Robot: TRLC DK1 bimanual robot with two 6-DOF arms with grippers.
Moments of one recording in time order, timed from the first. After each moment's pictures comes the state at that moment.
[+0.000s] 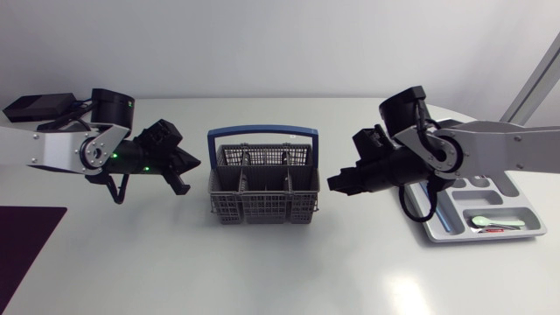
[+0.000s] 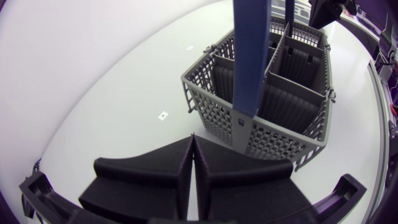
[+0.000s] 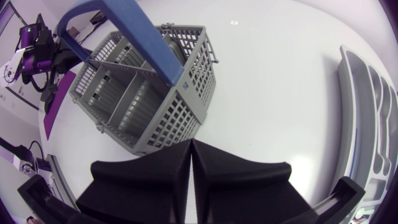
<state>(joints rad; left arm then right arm) -0.09 1.67 0.89 -0.02 0.43 0.73 0.33 1.57 0.89 -0.27 -0.30 0.07</state>
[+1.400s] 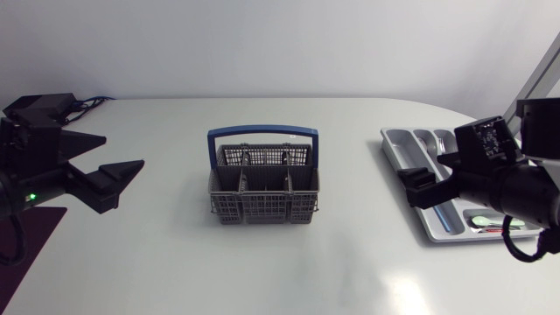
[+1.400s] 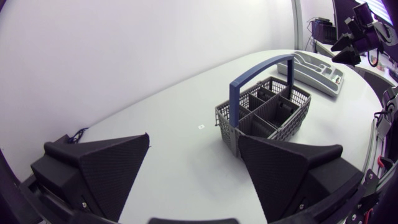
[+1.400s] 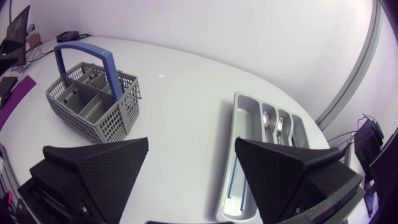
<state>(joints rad) 0.02 0.80 0.62 -0.27 0.33 0.44 0.21 0.90 0.62 -0.31 0.05 -0.17</state>
